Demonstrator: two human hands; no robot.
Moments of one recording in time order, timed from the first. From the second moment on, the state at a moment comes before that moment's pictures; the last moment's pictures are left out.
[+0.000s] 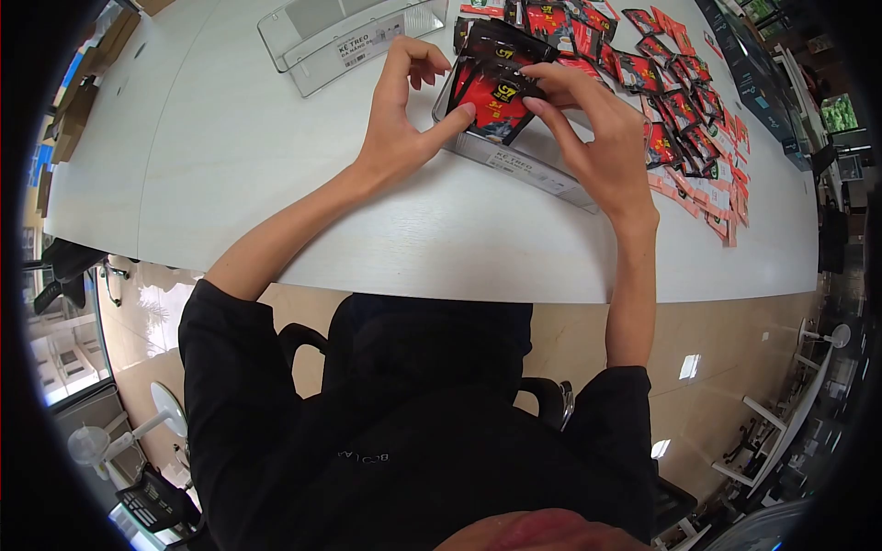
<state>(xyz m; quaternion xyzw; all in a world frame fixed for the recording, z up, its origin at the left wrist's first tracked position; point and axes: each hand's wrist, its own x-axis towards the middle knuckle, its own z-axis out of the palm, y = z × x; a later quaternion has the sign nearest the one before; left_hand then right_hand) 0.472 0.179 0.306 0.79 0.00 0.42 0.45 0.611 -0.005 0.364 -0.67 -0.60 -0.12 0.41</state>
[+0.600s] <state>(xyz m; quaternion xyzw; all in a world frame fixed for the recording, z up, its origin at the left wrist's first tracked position) 0.471 0.180 0.306 0.76 0.02 0.32 0.56 0.608 -0.014 0.369 -0.76 -0.54 0.08 0.36</state>
